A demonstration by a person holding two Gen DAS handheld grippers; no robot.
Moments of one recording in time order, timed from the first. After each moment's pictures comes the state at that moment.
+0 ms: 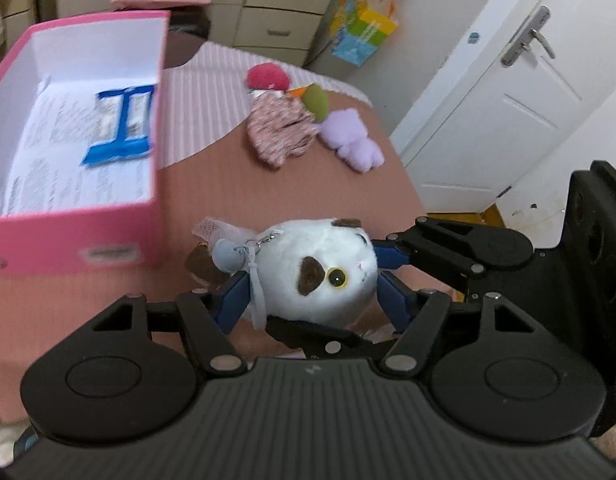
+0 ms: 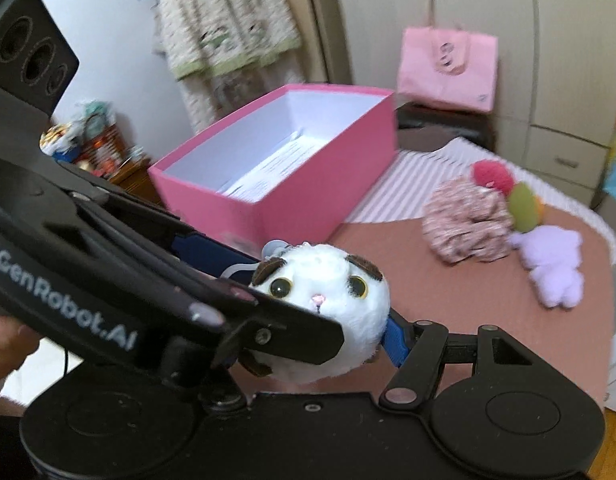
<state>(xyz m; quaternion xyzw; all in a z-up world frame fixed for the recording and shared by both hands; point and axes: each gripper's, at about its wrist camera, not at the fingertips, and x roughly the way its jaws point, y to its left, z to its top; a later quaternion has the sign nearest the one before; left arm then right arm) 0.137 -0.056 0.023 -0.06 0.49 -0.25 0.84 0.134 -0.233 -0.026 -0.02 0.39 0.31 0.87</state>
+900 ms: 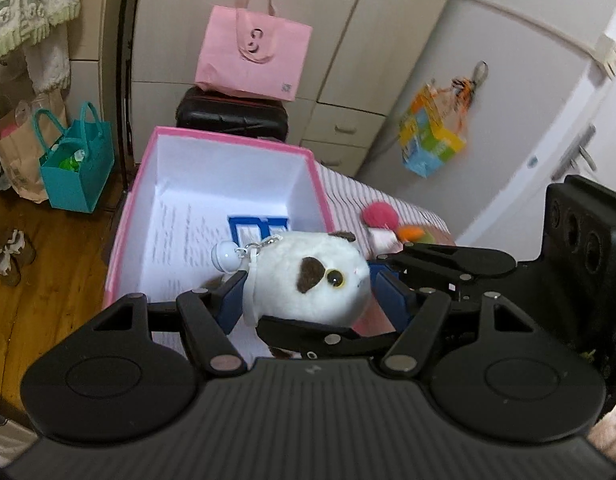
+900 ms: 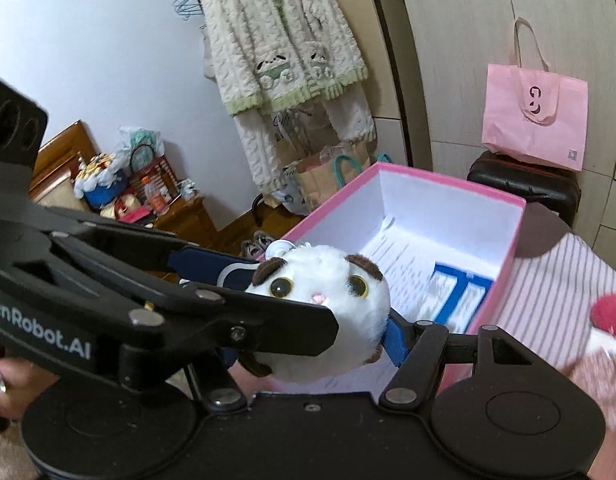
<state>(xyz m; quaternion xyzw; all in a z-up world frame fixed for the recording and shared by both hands) 0.231 0.085 0.073 -0.11 0.39 -0.18 0.90 0.247 -0.100 0.023 0.01 0.35 0.38 0.85</state>
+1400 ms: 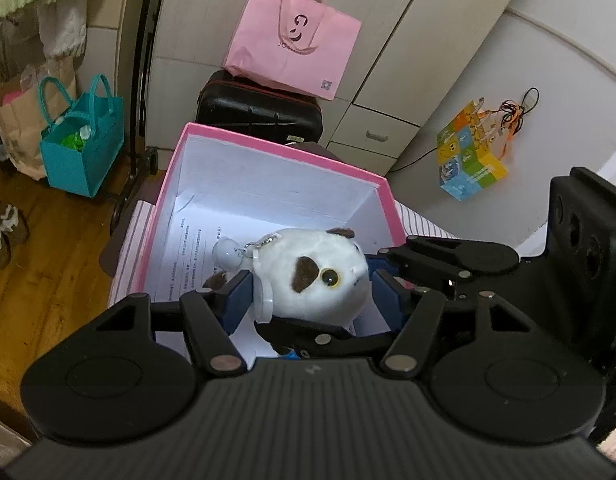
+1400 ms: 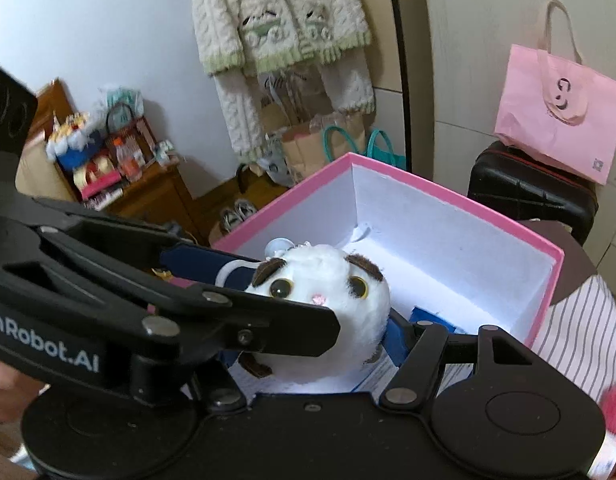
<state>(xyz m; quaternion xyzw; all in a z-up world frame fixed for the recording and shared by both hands) 0.324 0.114 0.019 -0.16 0.41 -0.16 0.88 0.351 -0.057 -0.016 -0.06 0.39 0.39 0.84</state>
